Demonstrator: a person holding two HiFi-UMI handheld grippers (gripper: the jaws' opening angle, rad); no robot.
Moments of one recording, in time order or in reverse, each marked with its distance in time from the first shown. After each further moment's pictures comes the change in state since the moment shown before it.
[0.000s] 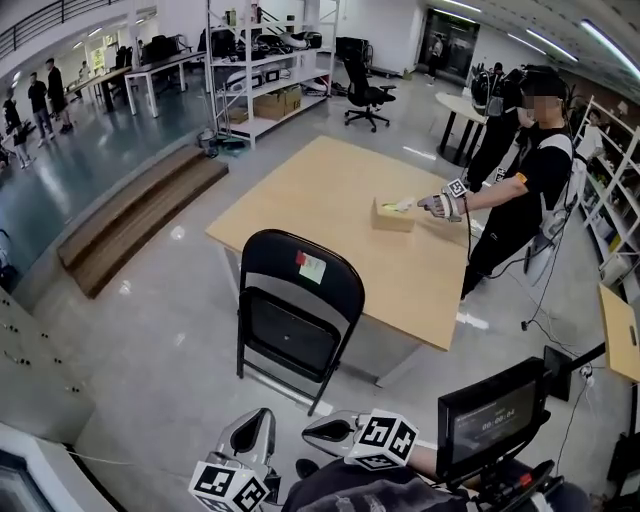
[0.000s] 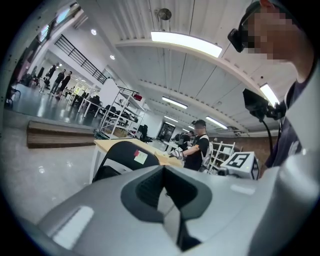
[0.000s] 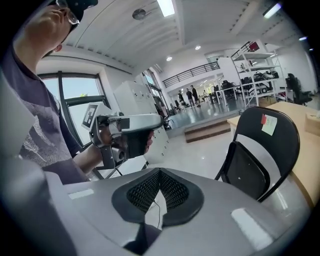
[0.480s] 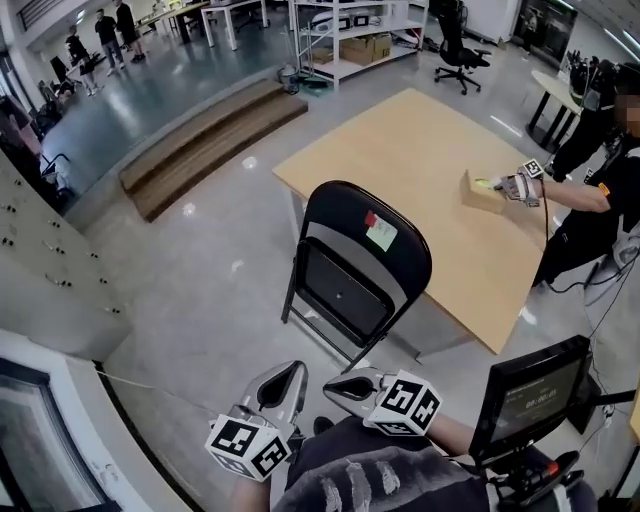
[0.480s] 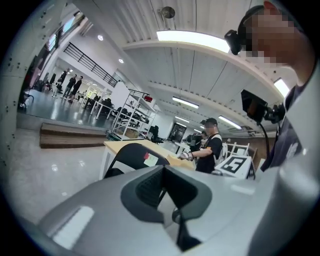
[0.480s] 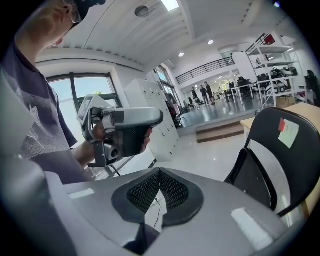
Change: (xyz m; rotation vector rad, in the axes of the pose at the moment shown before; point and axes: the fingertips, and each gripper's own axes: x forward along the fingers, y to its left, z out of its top) left arm 0.026 0.013 0.029 -0.023 -0.019 0.128; right arm 0.018 -0.033 0.029 -0.076 0.027 0.144
